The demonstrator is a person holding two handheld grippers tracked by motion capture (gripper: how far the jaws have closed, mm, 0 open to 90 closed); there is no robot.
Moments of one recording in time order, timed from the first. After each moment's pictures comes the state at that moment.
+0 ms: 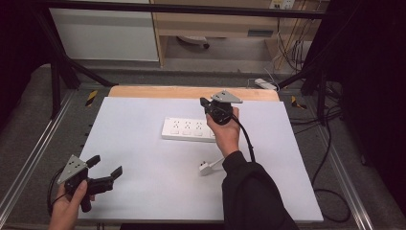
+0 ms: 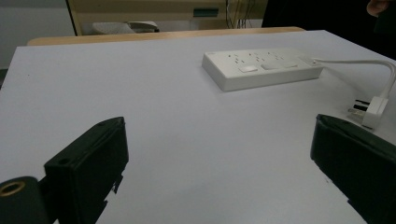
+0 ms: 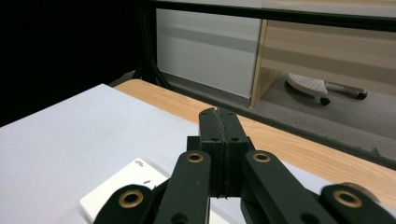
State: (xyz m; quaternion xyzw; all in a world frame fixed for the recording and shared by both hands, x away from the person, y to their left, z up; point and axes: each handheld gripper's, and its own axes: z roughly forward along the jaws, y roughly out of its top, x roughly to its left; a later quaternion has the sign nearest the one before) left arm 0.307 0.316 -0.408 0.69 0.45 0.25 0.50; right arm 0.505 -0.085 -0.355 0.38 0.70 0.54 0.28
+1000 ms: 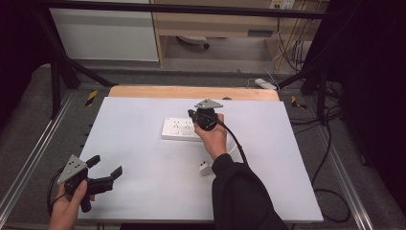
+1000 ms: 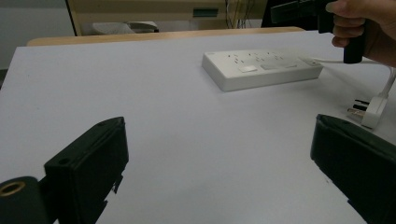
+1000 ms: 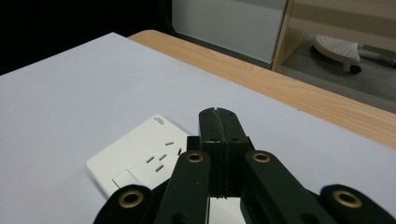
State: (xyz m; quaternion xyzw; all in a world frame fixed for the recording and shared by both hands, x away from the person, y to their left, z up) left arm 0.307 0.316 -0.408 0.69 0.45 0.25 0.50; right arm 0.519 -0.047 -0.401 0.37 0.76 0.49 0.23
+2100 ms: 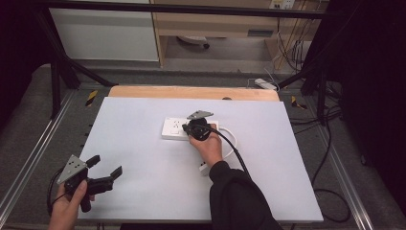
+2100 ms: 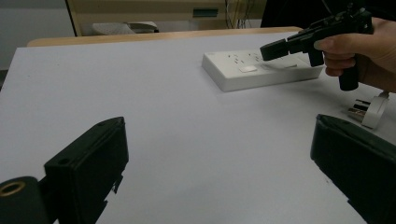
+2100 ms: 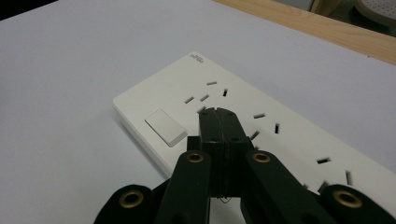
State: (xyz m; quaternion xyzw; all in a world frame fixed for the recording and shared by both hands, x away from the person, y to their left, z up) left arm 0.307 0.316 -0.408 0.69 0.45 0.25 0.50; right arm 0.509 -0.029 -0.437 0.36 0.80 0.45 0.17
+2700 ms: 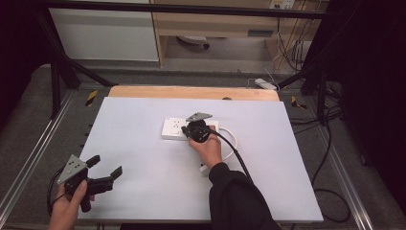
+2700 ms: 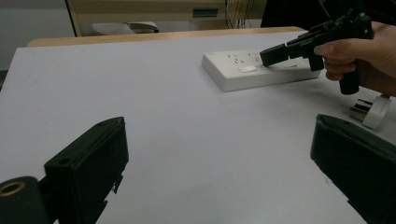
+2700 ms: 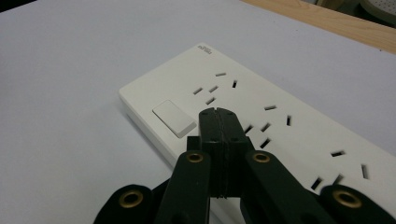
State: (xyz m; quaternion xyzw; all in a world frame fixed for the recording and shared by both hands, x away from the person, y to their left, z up) left arm 0.306 0.316 -0.408 0.69 0.45 0.25 0.50; right arm 0.505 -0.027 -0.442 0.35 0.81 0.44 0.17
